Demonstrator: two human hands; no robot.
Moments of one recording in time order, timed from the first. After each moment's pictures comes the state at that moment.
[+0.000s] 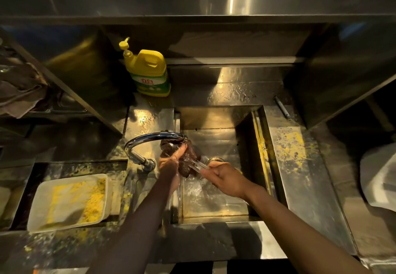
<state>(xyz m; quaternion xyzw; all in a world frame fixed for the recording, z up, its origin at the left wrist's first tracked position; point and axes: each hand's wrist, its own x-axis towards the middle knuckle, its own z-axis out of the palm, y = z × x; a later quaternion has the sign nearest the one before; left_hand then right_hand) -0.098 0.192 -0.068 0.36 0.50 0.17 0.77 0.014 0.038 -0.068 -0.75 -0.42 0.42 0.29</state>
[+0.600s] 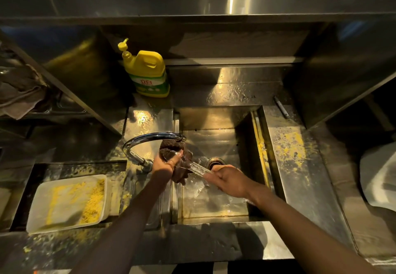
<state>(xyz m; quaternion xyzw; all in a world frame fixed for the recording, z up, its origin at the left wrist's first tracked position) -0.107 0.206 -0.077 0.47 0.59 0.13 0.65 0.025 0.026 -0.072 -0.76 -0.45 0.42 0.22</state>
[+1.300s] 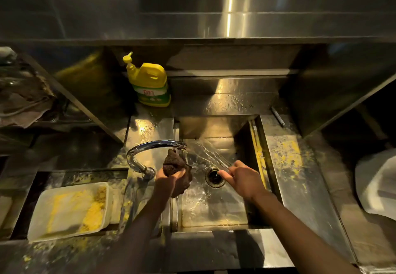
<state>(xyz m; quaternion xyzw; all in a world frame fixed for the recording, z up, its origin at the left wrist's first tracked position) -0.121 0.186 -0.071 0.48 0.56 0.13 0.66 0.048 0.007 -0.071 -0.88 -0.41 0.22 0.07</state>
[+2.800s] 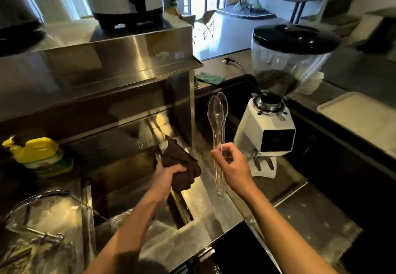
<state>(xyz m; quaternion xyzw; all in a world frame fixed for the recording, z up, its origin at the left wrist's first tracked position) 0.026 -0.108 0.103 0.55 0.28 0.06 0.78 0.083 -0.297 0.108 -0.79 -0.14 0.01 0.60</state>
